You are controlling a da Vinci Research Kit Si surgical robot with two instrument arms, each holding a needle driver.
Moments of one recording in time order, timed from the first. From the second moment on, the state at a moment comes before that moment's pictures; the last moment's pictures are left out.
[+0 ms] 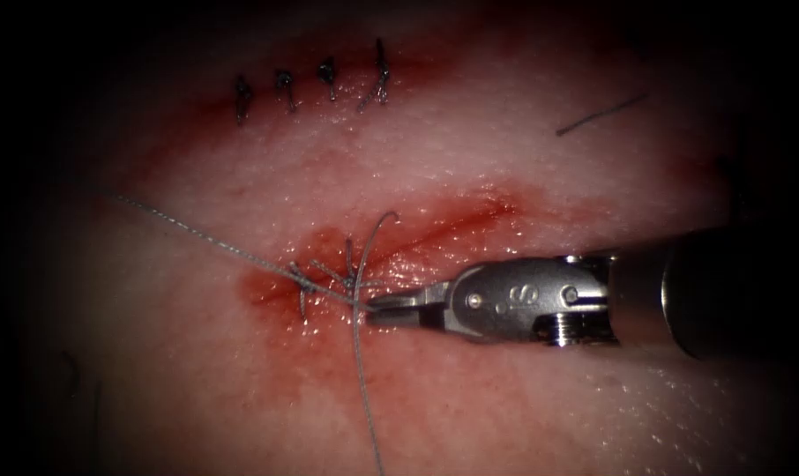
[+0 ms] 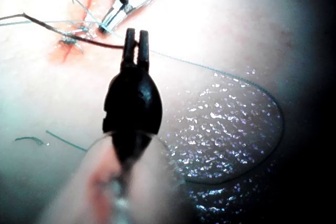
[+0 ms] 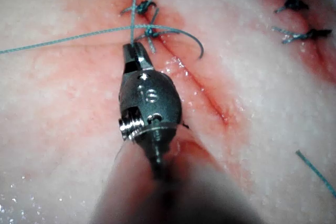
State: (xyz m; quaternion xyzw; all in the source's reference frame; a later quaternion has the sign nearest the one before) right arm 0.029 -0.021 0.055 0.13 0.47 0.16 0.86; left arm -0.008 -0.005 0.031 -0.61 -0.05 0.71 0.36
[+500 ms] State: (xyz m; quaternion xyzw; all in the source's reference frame) right arm 0.031 -0.030 0.037 0.17 0.48 0.11 0.86; left arm -0.013 -0.006 0.039 -0.62 -0.06 0.72 0.31
